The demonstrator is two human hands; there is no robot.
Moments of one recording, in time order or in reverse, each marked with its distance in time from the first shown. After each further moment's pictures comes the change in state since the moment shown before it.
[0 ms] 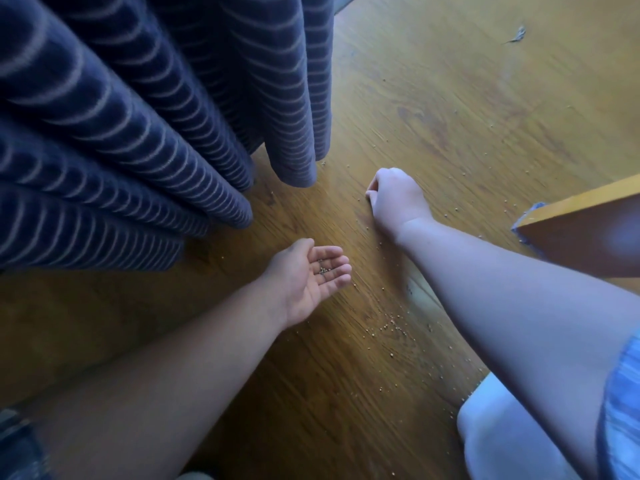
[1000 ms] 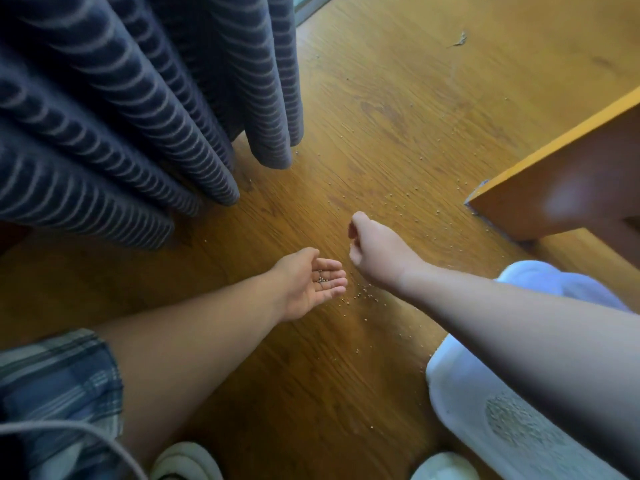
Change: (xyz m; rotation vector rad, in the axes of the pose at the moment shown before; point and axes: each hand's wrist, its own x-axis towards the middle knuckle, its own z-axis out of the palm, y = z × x) left_hand -0.005 -0.051 0.007 0.159 -0.073 -0.114; right_hand -0.141 0.006 -0.030 0.104 -0.235 -0.148
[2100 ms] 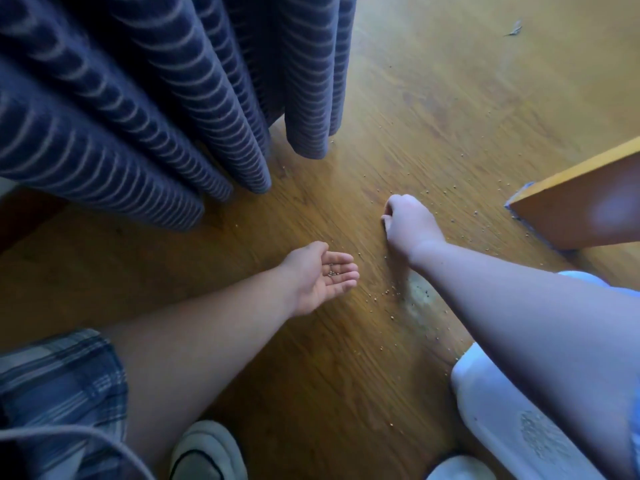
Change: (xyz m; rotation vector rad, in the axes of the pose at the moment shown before) left_hand -0.004 0.005 -0.032 -0.056 0.032 0.008; right_hand 0.056 0.013 0.017 -0.145 0.120 0.222
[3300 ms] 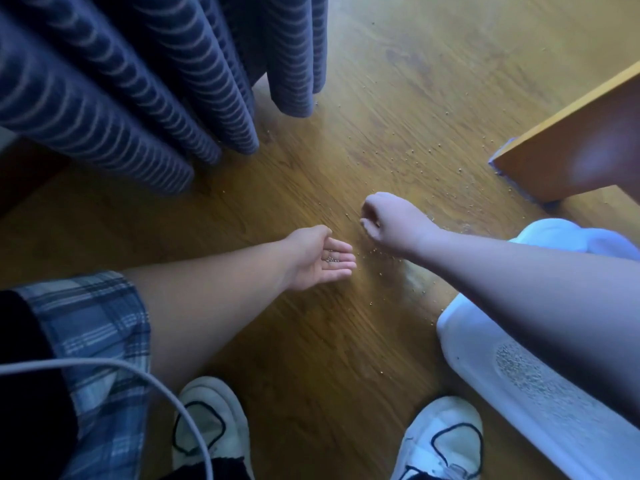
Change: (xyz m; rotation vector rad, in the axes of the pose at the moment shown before) left_hand 0.002 -0.031 0.003 0.232 -0.064 -0.094; right_hand -0.070 0.007 -0.006 -0.016 -0.193 -0.334
